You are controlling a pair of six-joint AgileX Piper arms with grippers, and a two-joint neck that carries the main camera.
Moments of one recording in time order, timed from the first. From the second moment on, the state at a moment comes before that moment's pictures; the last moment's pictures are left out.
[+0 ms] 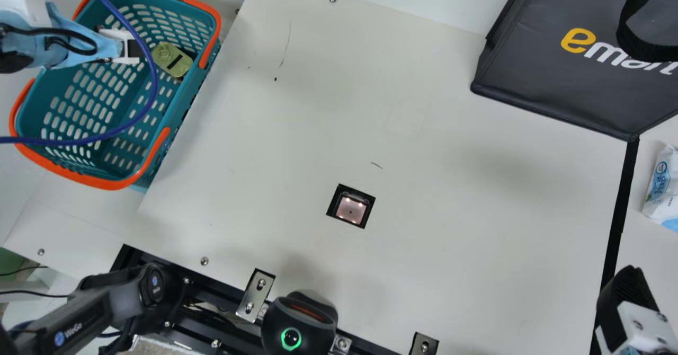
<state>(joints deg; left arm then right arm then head) 30.6 75.6 -66.7 -11.6 54.2 24.7 0.6 42.6 -69.8 -0.8 69.4 0.0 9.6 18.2</state>
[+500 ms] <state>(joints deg) 32.8 83.4 -65.2 -14.3 49.0 30.5 0.6 42.6 -69.8 -0.8 69.4 0.0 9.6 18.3</state>
